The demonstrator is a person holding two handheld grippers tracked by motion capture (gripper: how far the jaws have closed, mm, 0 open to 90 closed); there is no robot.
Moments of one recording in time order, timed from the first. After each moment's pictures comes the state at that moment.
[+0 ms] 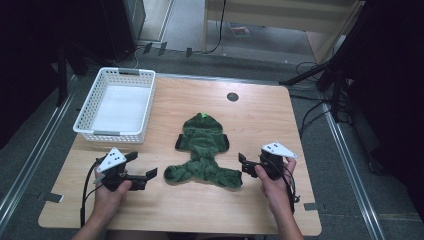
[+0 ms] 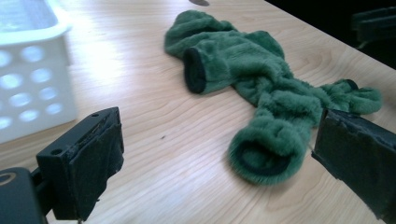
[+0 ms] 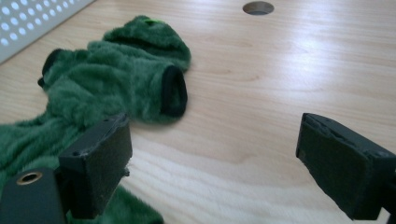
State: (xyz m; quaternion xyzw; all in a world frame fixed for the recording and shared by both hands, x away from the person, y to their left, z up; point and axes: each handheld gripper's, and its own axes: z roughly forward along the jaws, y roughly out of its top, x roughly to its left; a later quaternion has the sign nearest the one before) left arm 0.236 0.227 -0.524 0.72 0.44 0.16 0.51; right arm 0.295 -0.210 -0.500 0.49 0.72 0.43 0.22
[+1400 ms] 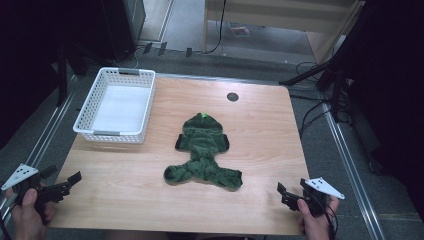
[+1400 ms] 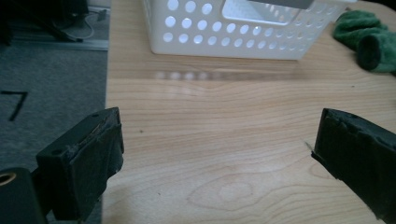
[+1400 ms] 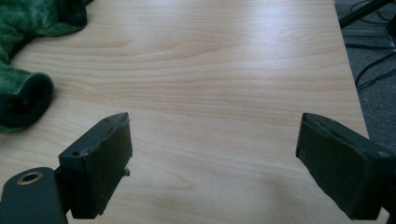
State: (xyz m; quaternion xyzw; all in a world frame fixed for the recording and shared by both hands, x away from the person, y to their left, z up) left arm 0.181 0.404 -0.544 0.63 0.59 0.23 0.46; right arm 0.219 -0.324 -0.535 0.56 0.69 0.39 0.24
